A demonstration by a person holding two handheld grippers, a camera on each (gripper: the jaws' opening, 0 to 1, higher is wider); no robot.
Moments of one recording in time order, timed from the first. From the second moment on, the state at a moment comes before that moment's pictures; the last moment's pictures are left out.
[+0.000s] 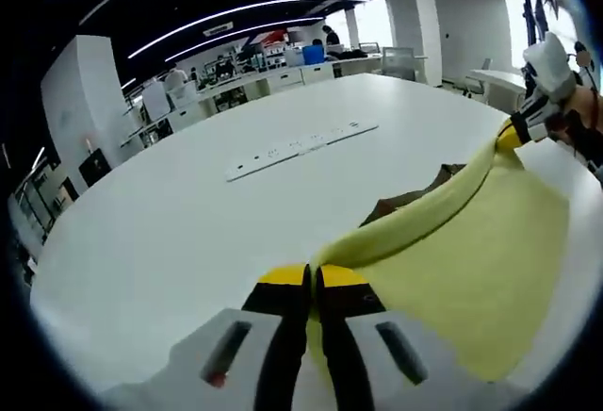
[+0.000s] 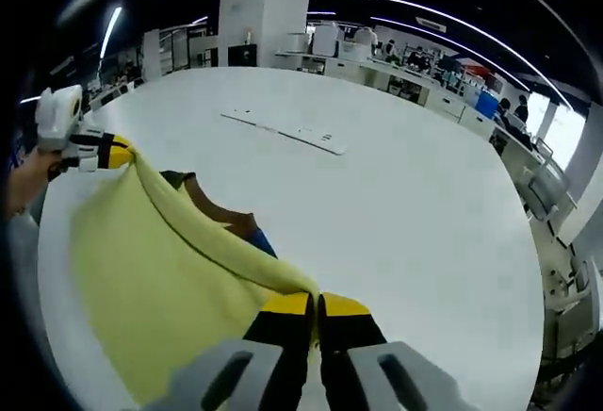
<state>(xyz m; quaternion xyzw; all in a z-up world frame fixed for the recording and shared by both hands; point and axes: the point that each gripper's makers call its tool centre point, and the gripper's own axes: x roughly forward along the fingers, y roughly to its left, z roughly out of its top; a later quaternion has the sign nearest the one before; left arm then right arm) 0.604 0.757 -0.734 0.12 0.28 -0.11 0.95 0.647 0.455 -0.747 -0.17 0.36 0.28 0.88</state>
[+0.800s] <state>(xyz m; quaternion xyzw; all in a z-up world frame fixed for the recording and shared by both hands) 0.598 0.765 -0.752 0.17 0.31 -0.14 0.92 0.634 0.445 -0.765 -0.13 0.38 0.28 0.87</state>
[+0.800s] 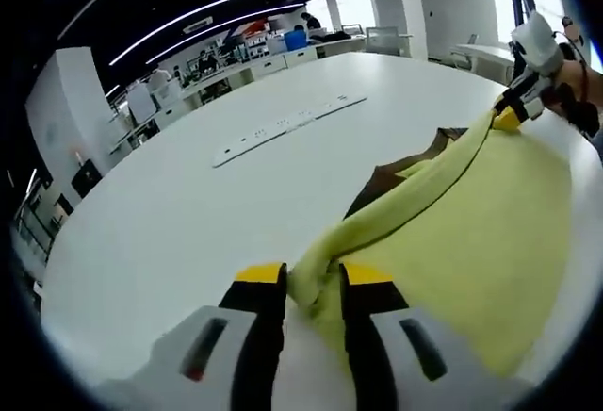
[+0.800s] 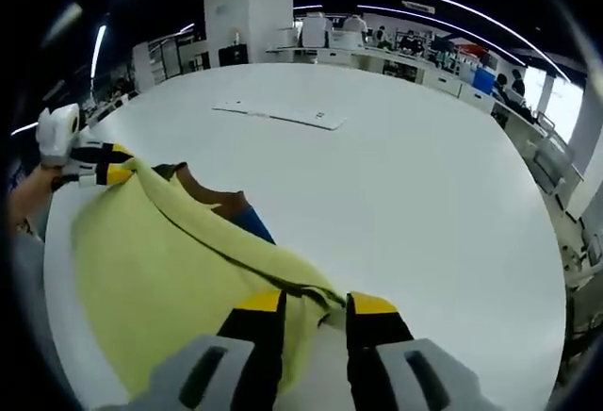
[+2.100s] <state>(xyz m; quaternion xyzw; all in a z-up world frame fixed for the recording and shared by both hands) 0.619 0.804 -0.738 0.12 0.27 -0.05 0.95 0.665 0.444 -0.756 -0.09 0.34 0.22 0.91</state>
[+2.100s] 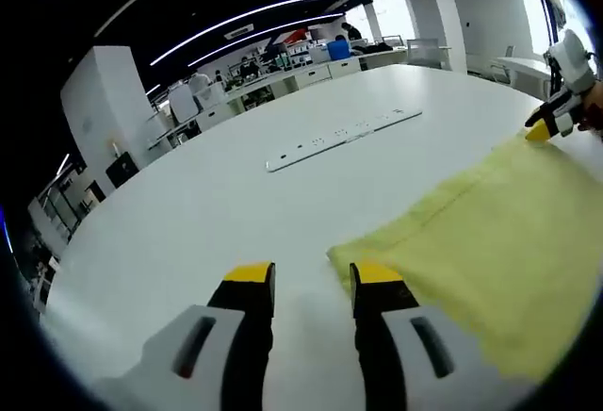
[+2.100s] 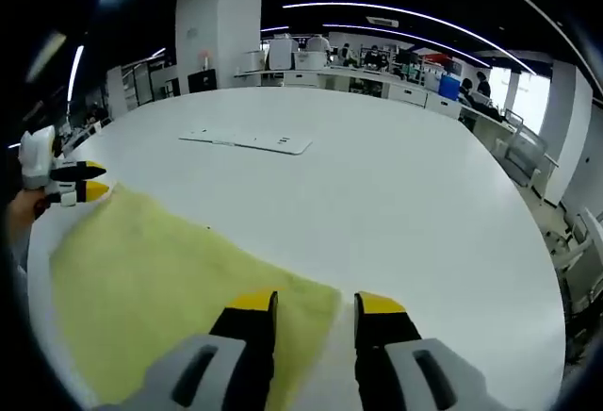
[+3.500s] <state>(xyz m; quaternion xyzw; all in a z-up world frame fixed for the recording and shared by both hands) 0.469 0.775 -0.708 0.02 0.27 -0.21 0.94 0.496 0.426 -0.726 -0.02 0.41 0.32 0.86</state>
